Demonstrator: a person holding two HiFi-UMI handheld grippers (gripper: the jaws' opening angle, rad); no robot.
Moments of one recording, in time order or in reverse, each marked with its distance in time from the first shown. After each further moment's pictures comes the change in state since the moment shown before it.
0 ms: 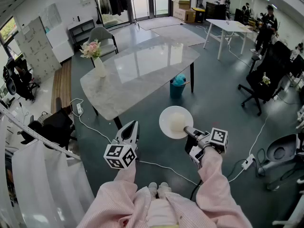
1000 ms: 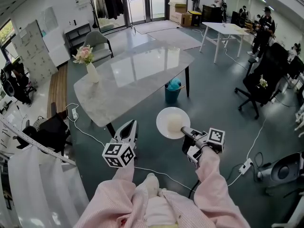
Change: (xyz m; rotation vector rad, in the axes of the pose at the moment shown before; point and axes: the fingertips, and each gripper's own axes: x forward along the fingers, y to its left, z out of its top) left arm 0.059 -0.015 -0.008 -0.007 -0.012 -0.019; right arm 0.005 -0.013 0.052 0.044 -0.011 0.018
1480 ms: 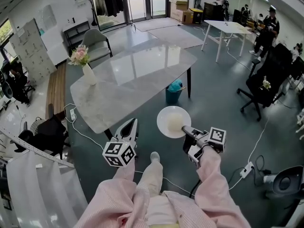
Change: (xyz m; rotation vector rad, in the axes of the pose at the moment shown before) left arm 0.070 0.032 -0.004 -0.009 -0.004 0.000; right arm 0.051 -0.010 0.053 -0.003 0.011 0.000
